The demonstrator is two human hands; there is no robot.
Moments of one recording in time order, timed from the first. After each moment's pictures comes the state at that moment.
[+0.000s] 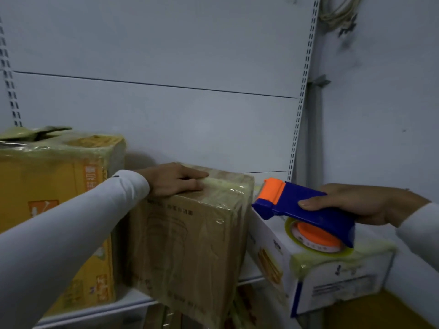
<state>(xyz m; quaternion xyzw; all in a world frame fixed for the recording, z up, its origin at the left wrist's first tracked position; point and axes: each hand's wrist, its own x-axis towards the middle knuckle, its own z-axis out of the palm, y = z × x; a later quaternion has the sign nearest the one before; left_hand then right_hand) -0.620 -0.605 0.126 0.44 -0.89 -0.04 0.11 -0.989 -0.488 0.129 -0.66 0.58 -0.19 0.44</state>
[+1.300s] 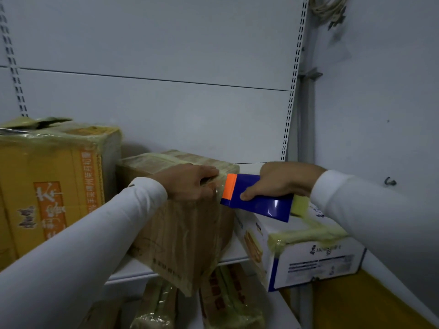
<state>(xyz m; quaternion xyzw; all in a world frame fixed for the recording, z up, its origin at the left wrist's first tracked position) -0.693 -0.532 0.111 0.44 -0.89 0.02 0.12 -0.912 -0.496 0.142 -0.71 0.70 -0.04 0.08</state>
